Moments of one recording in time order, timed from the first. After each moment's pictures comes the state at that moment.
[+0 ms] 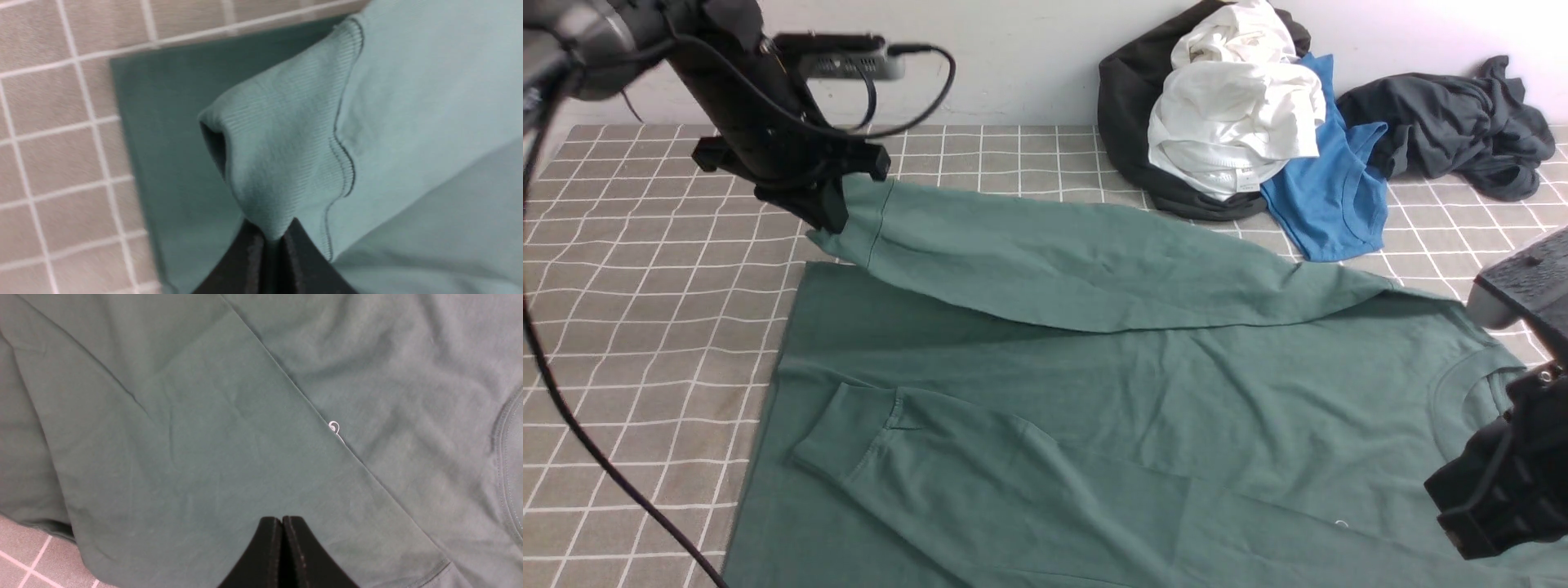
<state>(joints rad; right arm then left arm) 0.37 1.09 -0.87 0.13 1.09 -0.22 -0.12 2.03 -1.92 -0.21 1.21 0.09</state>
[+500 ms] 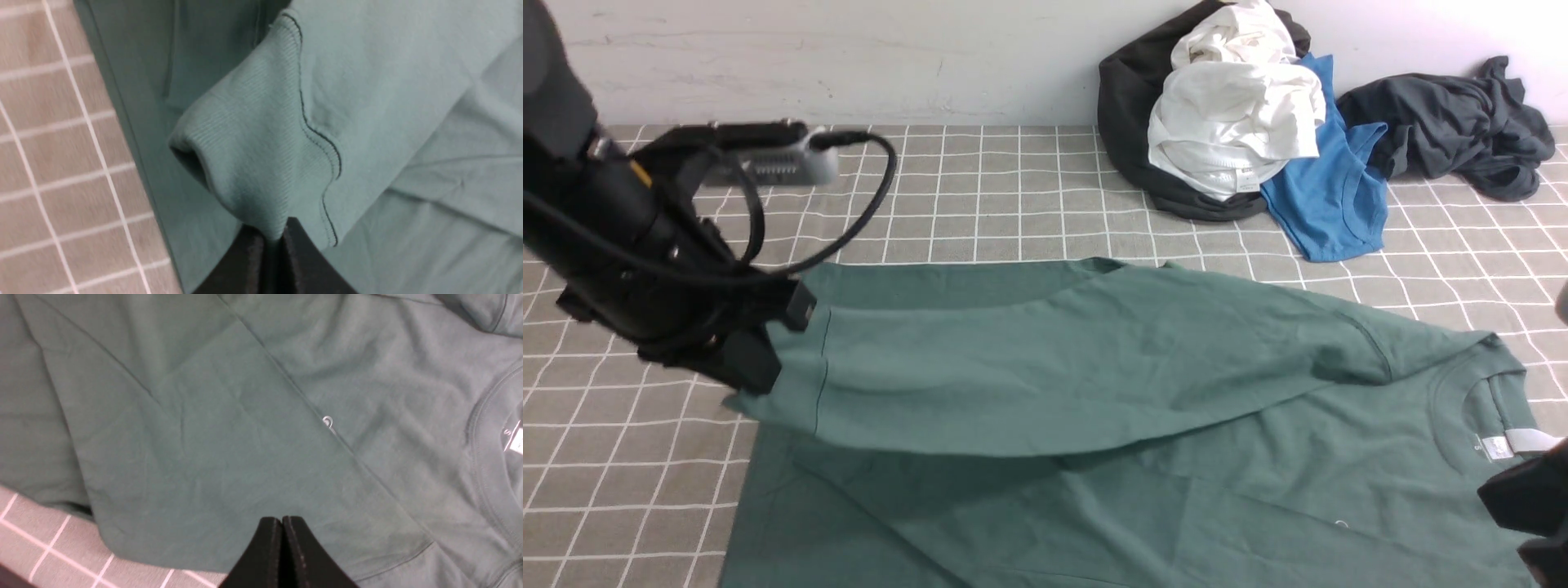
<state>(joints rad) 0.38 0.94 -0.87 0.12 1.17 -0.22 -0.13 1.42 -1.14 -0.28 1.14 0.12</state>
